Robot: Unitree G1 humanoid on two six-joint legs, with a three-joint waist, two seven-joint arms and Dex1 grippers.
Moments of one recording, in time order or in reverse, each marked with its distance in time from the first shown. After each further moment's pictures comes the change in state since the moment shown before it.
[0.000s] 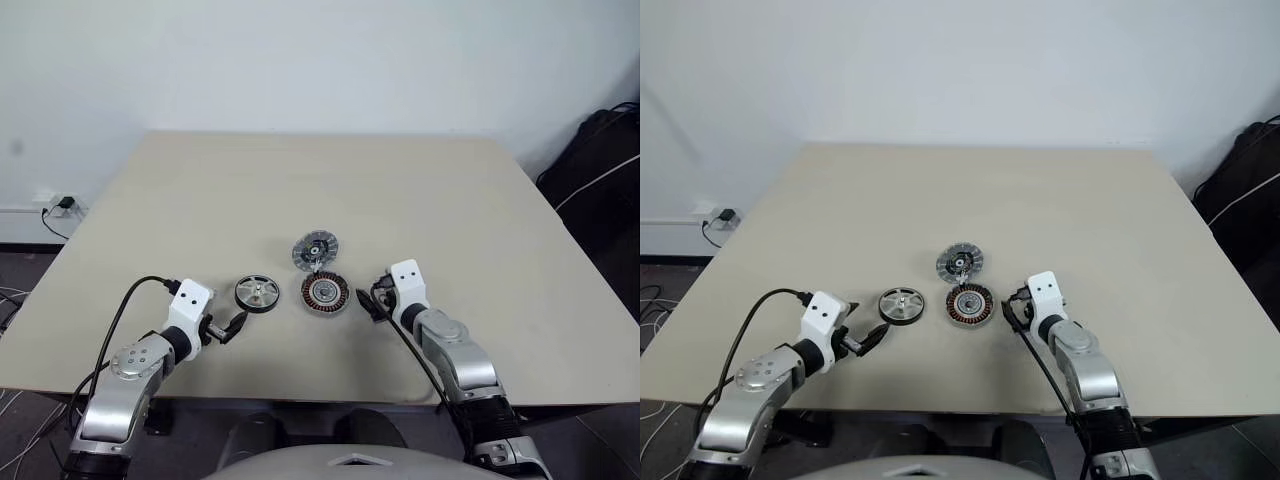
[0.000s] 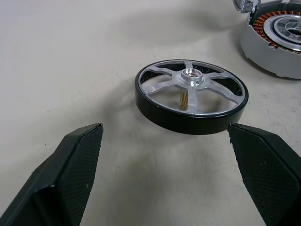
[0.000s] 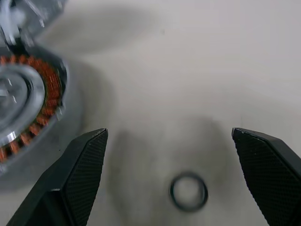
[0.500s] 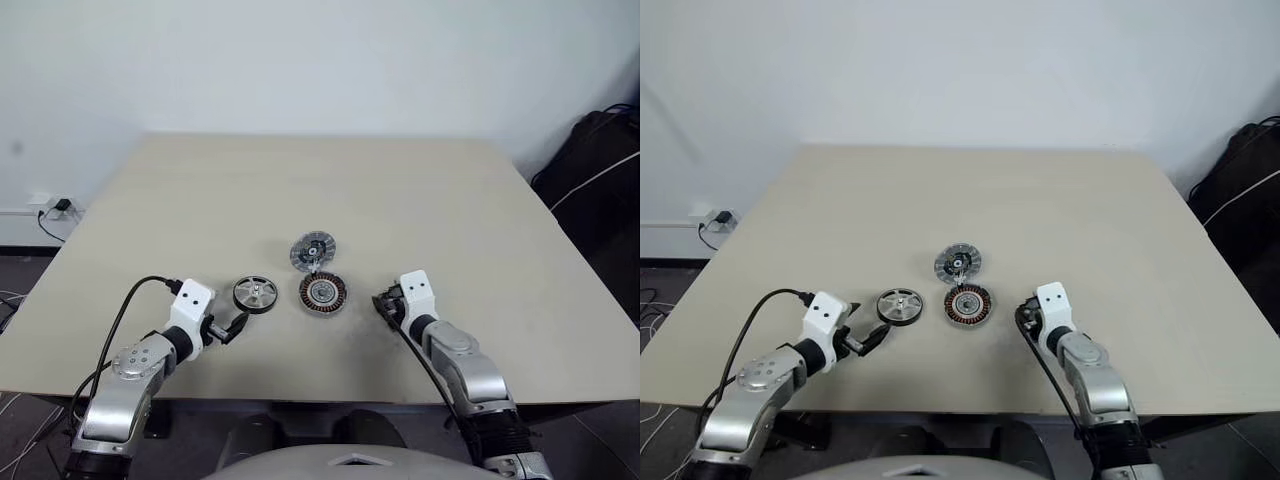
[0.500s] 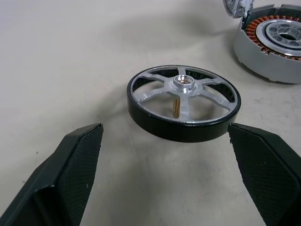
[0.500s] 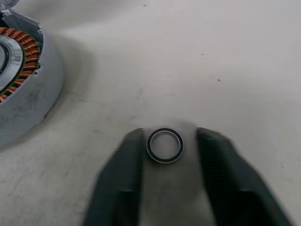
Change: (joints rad) left arm -0.008 -0.002 -0.009 0.000 0.001 0.001 -0.001; right arm 0.052 -0.017 -0.020 -0.026 0.012 0.001 0.018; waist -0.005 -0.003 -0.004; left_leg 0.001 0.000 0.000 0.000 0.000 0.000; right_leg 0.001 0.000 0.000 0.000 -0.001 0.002
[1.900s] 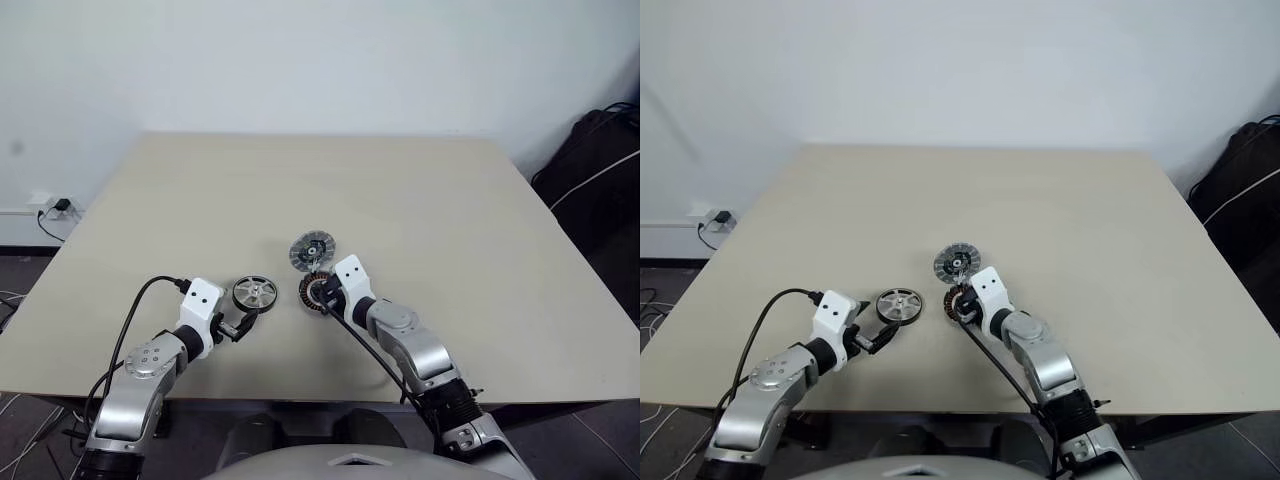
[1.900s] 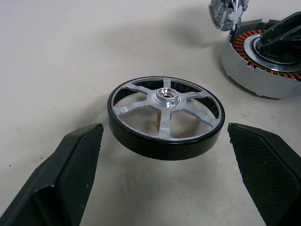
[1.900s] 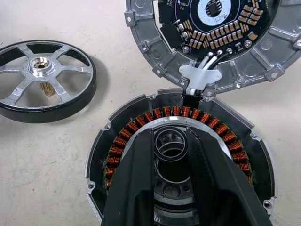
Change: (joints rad) left arm -0.008 -0.053 -0.022 0.001 0.000 0.000 0.021; right arm -0.175 0.116 0.231 0.049 -0.017 0.015 0.070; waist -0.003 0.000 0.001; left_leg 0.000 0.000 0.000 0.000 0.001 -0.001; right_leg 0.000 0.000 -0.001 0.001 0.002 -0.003
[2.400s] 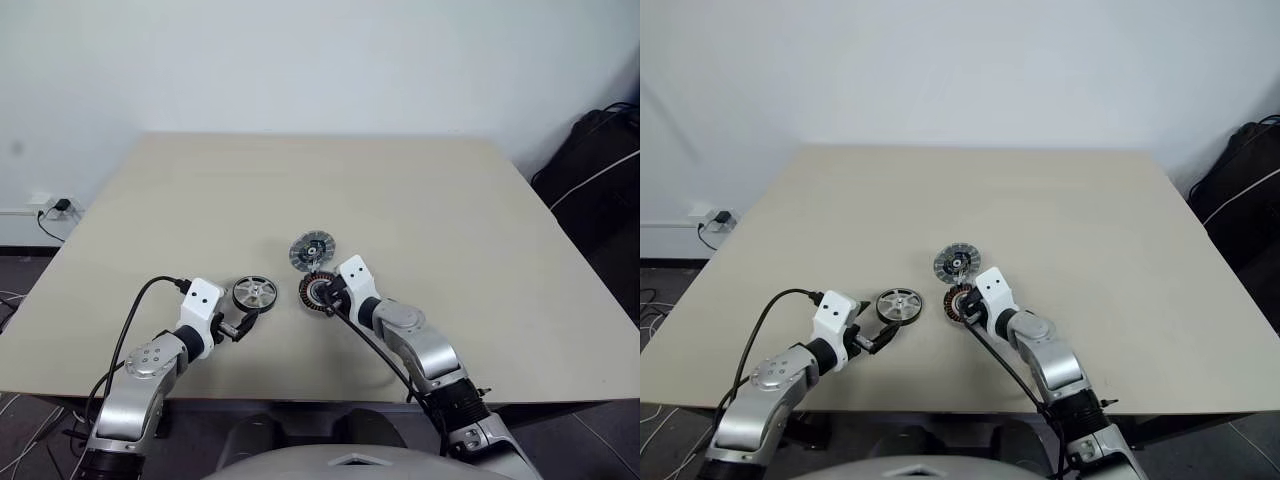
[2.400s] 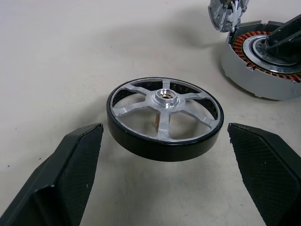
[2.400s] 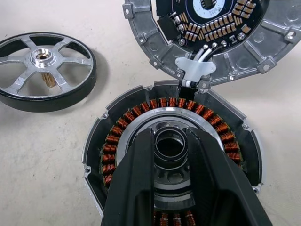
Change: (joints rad) left arm 0.000 -0.005 0.000 0.000 0.000 0.000 0.001; right arm 0.003 -0.042 -0.006 -0.025 0.007 0.026 0.042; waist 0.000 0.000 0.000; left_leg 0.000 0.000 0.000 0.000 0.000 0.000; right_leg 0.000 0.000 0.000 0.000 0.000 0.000
